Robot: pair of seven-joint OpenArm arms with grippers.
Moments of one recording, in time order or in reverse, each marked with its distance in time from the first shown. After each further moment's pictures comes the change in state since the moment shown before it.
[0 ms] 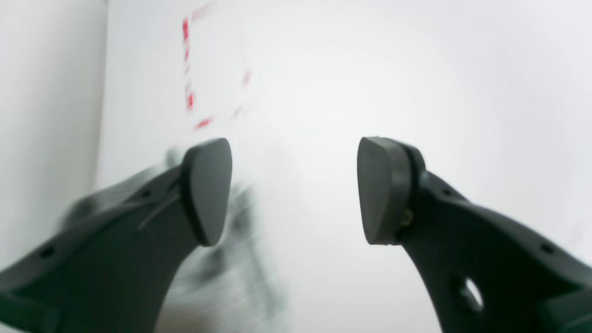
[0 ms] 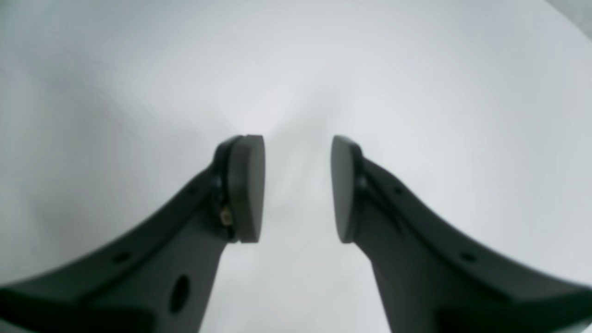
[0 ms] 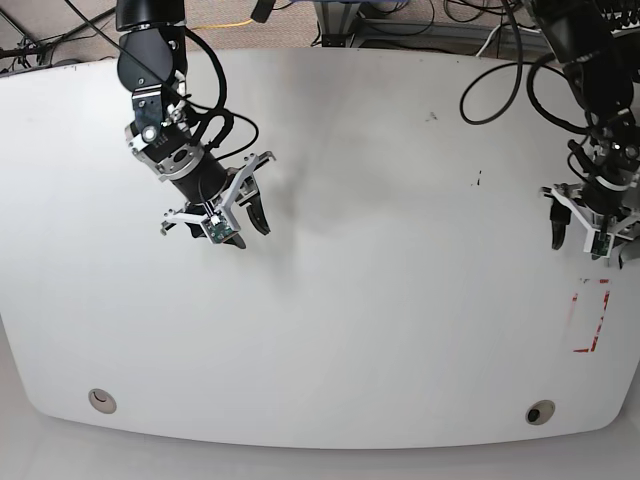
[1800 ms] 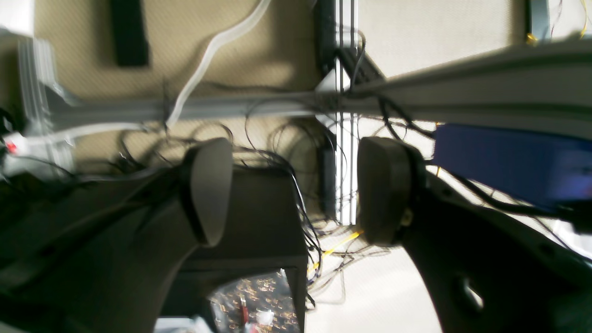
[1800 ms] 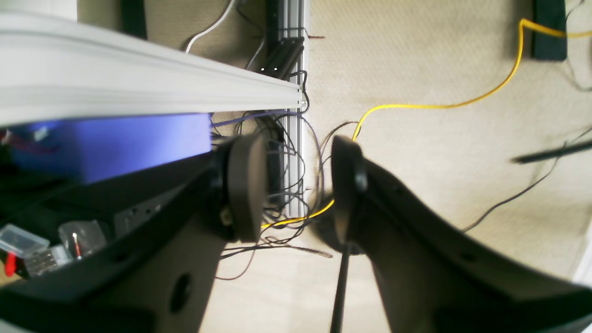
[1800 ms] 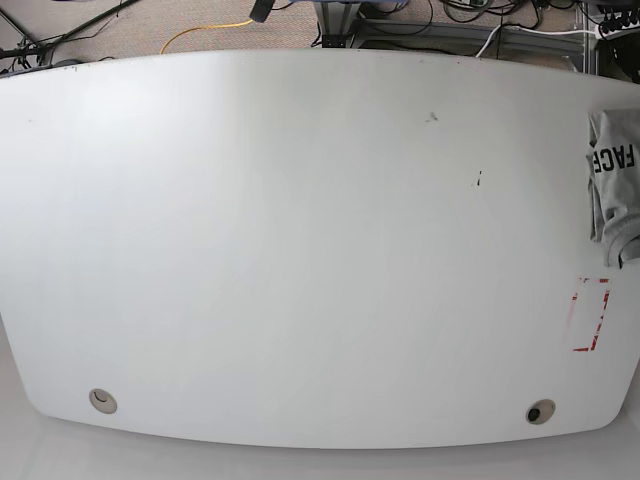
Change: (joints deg) left arm 45.6 13.9 18.7 -21.8 -1.1 20.3 -28.8; right arm -41.8 -5.0 11.9 -36.4 0.1 -0.3 36.5
